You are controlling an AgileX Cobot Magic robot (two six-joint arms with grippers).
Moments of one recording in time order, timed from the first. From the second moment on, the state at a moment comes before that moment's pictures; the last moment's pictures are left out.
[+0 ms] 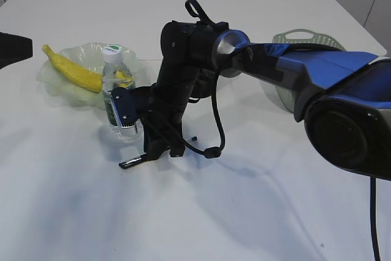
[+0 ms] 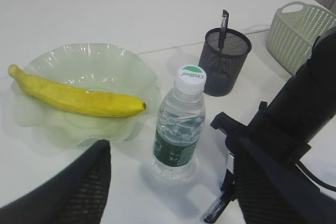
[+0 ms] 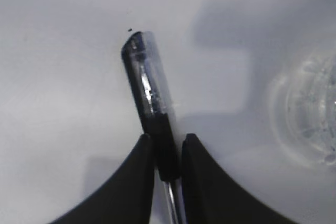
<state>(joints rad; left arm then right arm) -0.05 1.11 -0.69 1.85 -0.40 -1.88 0.57 2.56 -2.24 0.33 1.22 -1.48</state>
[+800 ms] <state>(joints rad) -0.05 1.11 -0.69 1.85 -0.40 -1.88 0.57 2.56 -2.25 0.33 1.22 -1.36</state>
